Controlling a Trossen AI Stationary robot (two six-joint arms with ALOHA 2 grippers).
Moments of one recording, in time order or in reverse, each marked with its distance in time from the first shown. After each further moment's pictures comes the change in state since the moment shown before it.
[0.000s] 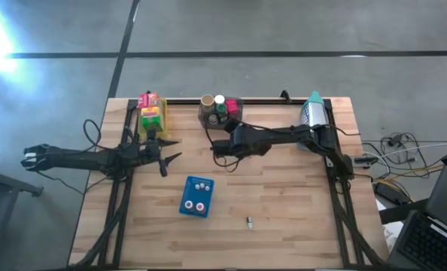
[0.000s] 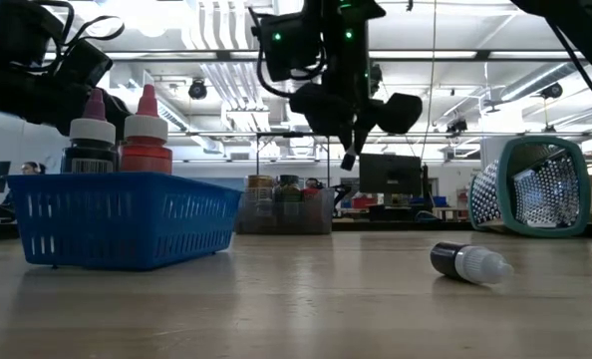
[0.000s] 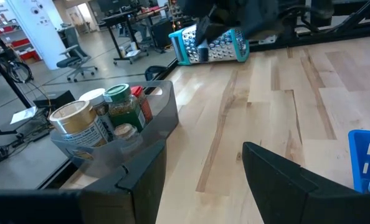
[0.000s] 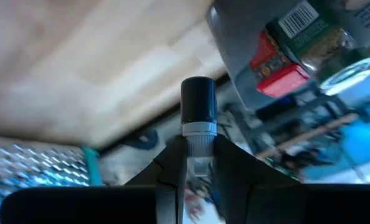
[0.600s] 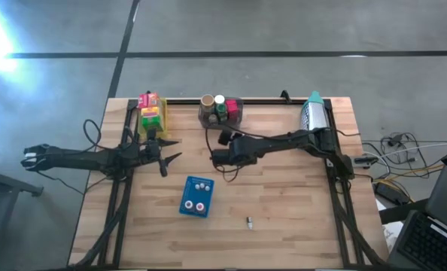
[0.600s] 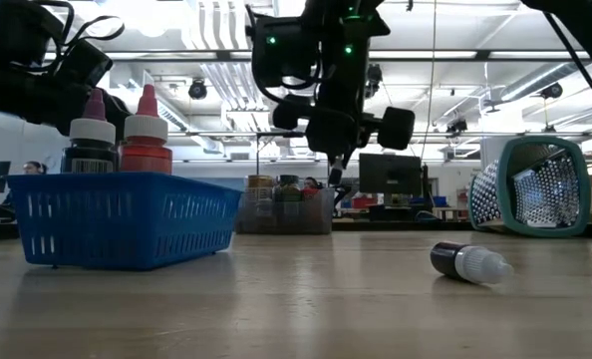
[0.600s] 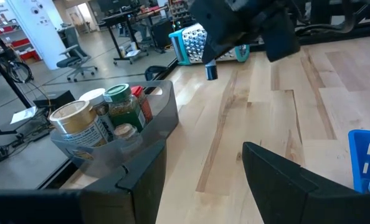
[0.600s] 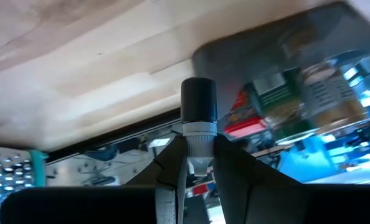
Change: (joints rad) left arm 0.000 0.000 0.000 0.000 0.000 0.000; right arm 0.049 0.000 -0.123 0.231 0.063 -0.288
